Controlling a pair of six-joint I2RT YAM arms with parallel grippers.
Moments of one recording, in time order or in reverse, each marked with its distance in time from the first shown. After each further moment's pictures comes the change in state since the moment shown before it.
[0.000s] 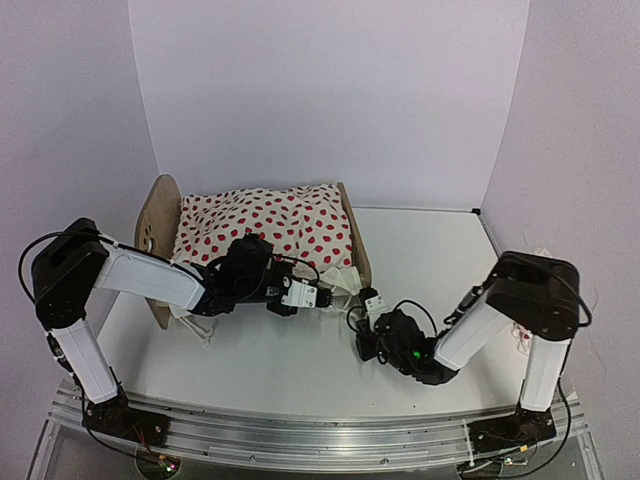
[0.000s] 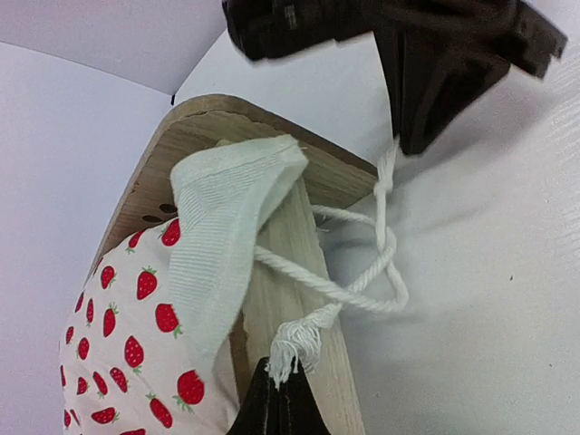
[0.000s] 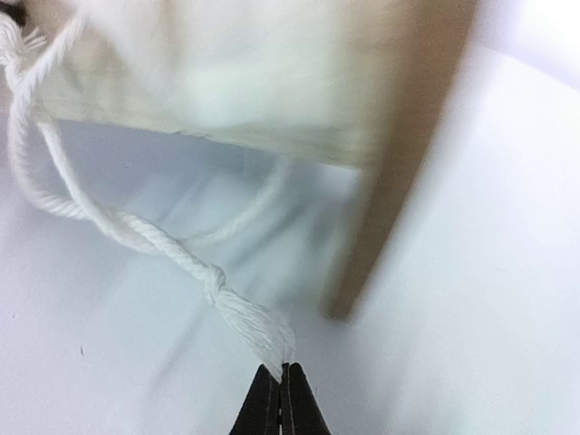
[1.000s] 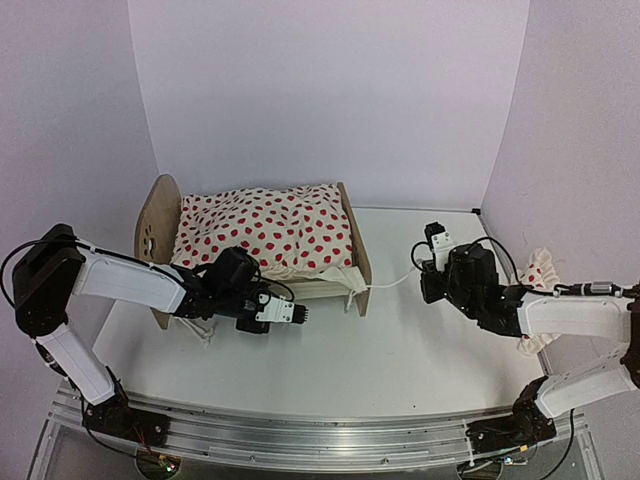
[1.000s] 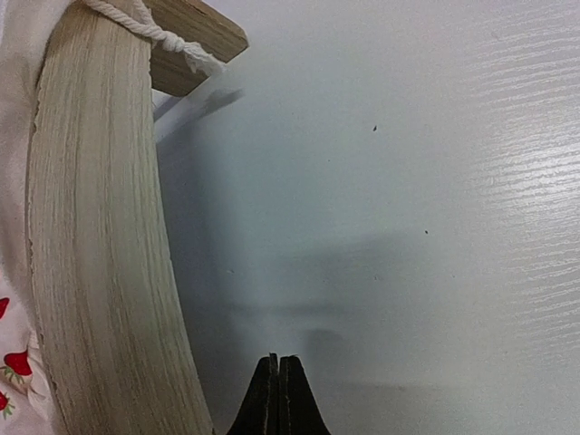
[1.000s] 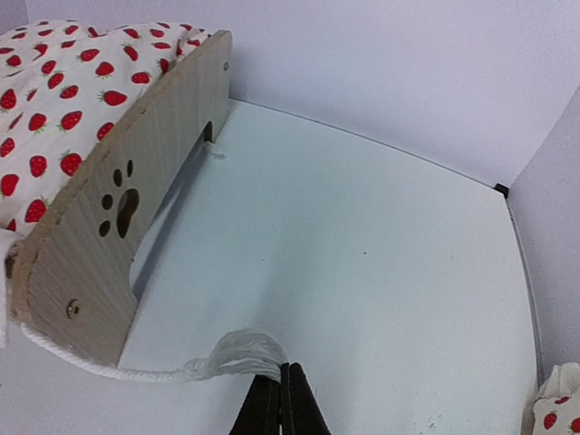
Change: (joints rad) left arm 0.030 -0.124 -0.094 -0.348 -0.063 -0.103; right arm -0.341 -0.711 -0.033 -0.578 -0.059 -0.266
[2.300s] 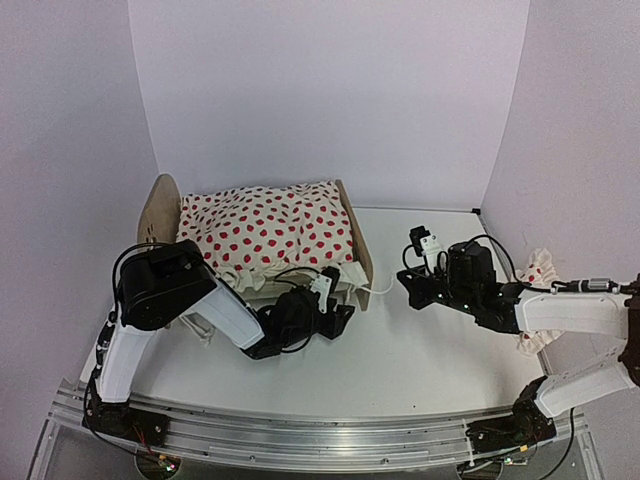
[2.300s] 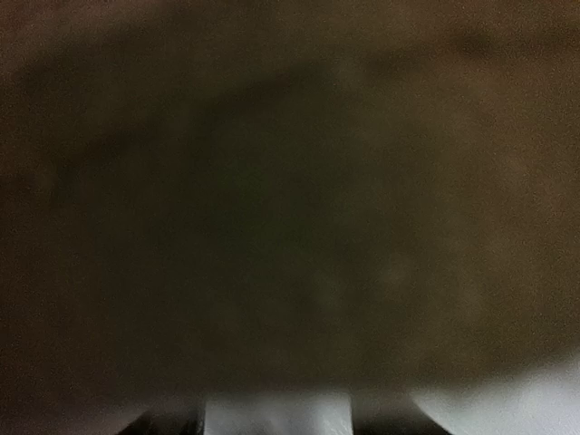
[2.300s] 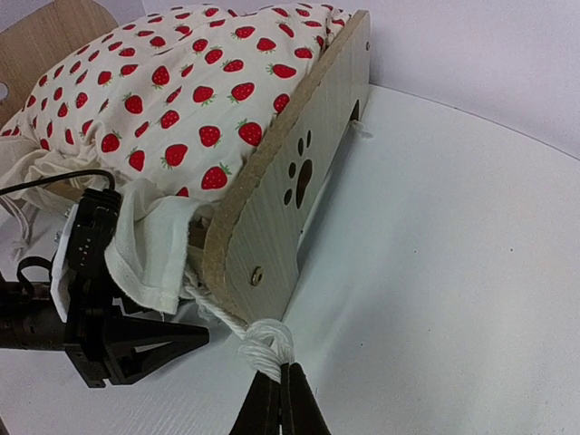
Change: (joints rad) left arm -0.196 0.600 0.228 0.807 -0.294 -1.370; right arm 0.001 0.025 0.030 -0.018 -0.368 0.131
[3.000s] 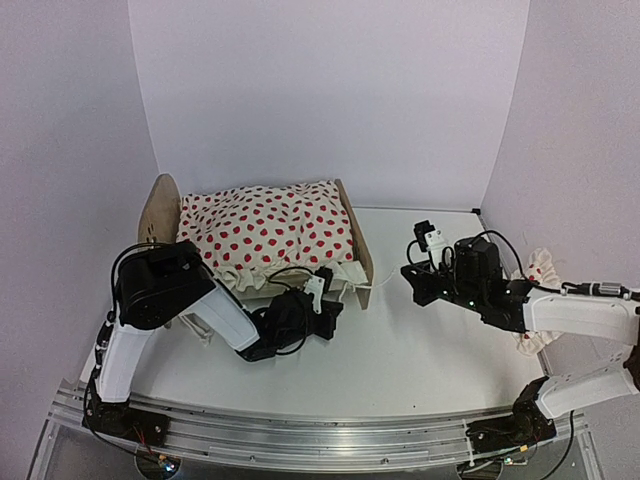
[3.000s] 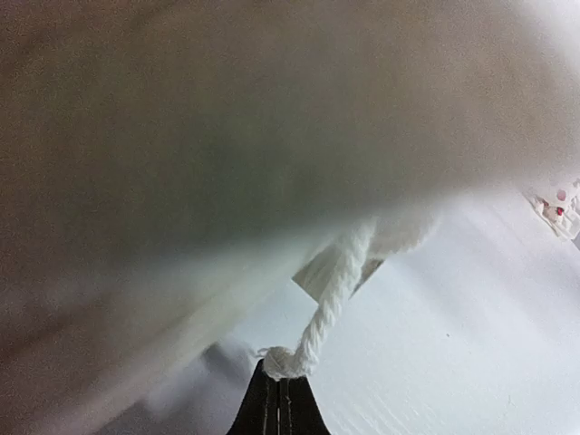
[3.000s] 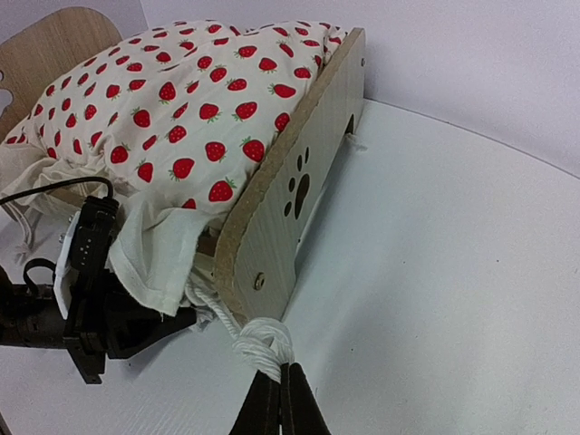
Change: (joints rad) left arm 0.005 0.004 -0.040 0.073 0.005 -0.054; right arm 0.000 -0.059 0.012 -0.046 0.013 -0.020
